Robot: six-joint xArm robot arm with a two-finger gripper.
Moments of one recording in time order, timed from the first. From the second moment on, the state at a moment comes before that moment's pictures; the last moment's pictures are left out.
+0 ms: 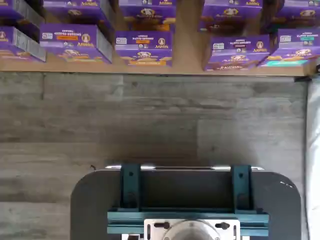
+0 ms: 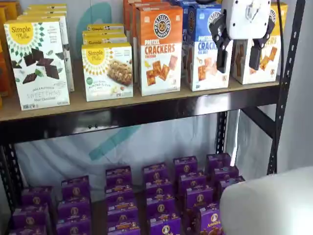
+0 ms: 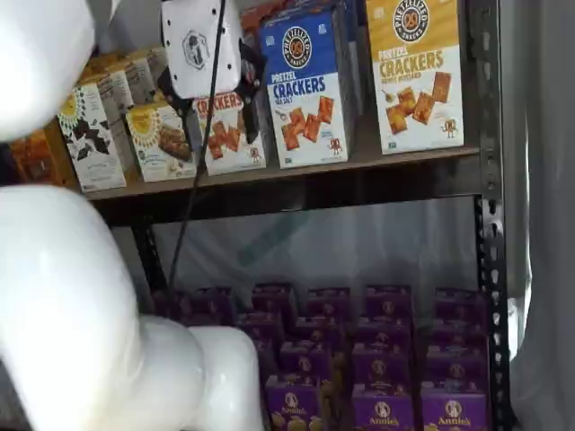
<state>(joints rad) 0.01 -0.84 -1.15 0.04 2.00 0.03</state>
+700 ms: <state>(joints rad) -0.04 -0.85 -1.14 0.07 1.92 -0.01</state>
